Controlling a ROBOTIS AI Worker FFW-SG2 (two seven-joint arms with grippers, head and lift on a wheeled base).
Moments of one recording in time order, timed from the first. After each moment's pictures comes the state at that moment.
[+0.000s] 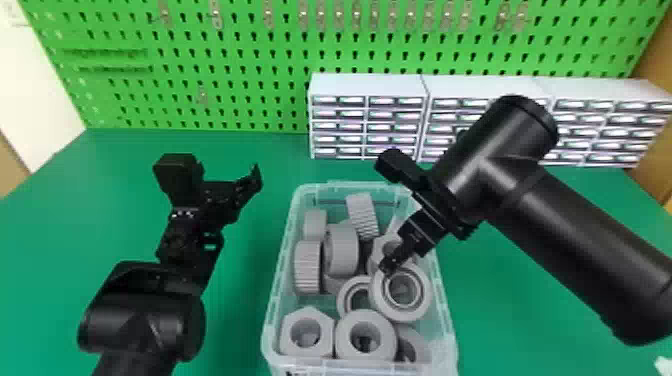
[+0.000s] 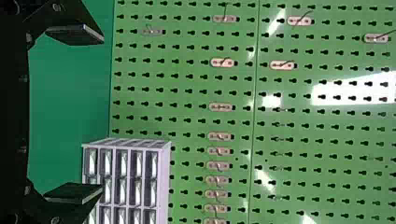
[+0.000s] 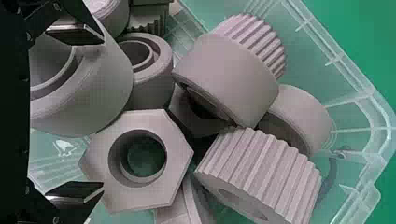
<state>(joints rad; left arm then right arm) -0.16 0.13 -0.09 -1.47 0.18 0.00 0.03 -0.84 -0.25 0.82 -1.37 -0.06 1.51 0.86</state>
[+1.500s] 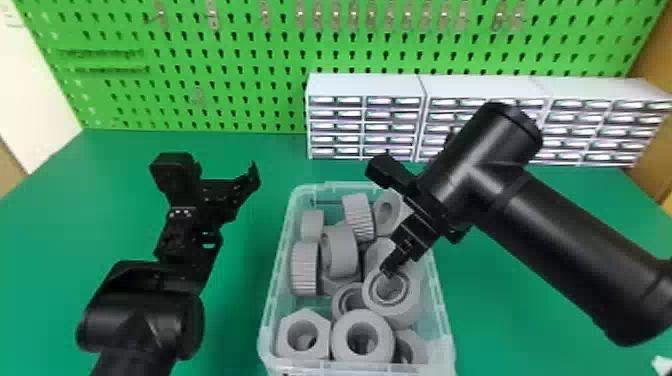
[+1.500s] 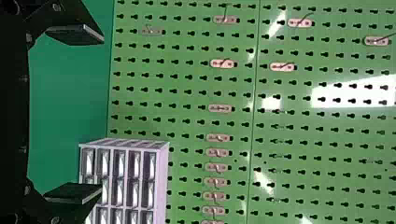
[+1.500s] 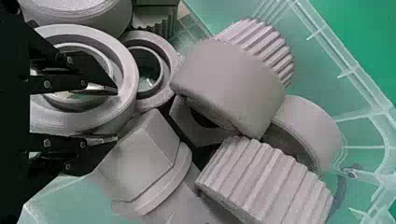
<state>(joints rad) -0.17 0.13 -0.09 -1.47 0.19 0.00 0.04 -0.85 -0.23 0.87 -1.34 -0.05 1.47 0.90</state>
